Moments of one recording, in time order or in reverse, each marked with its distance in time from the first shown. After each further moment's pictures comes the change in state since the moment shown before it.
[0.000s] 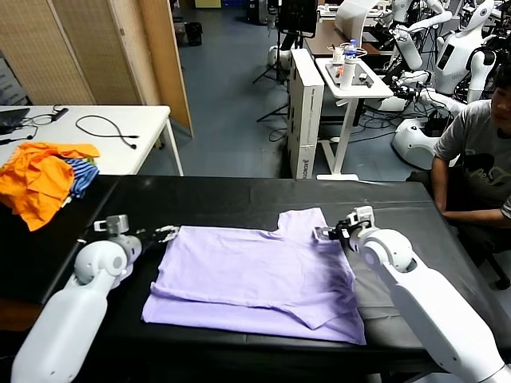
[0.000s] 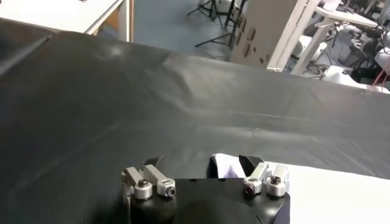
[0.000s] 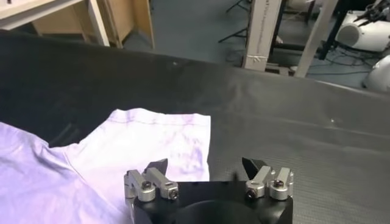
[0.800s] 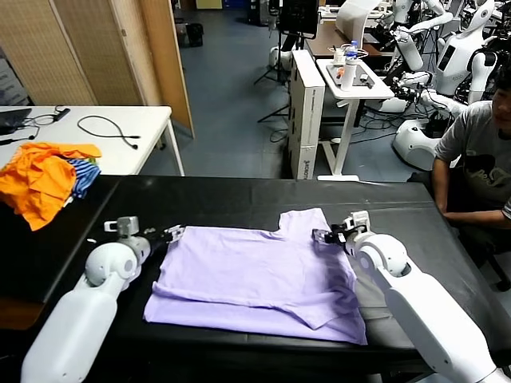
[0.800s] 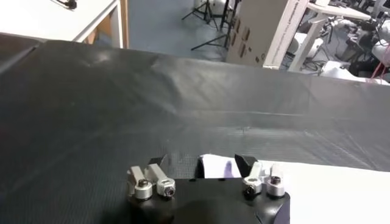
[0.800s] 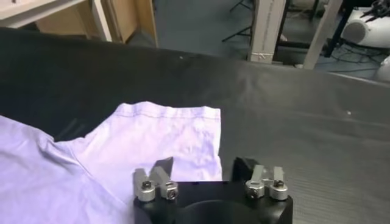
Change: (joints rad) left arm 0.012 -0.026 0.026 -0.010 0.065 0.000 0.023; right arm -0.022 0.023 0.007 -0.025 -0.028 0.002 -0.030
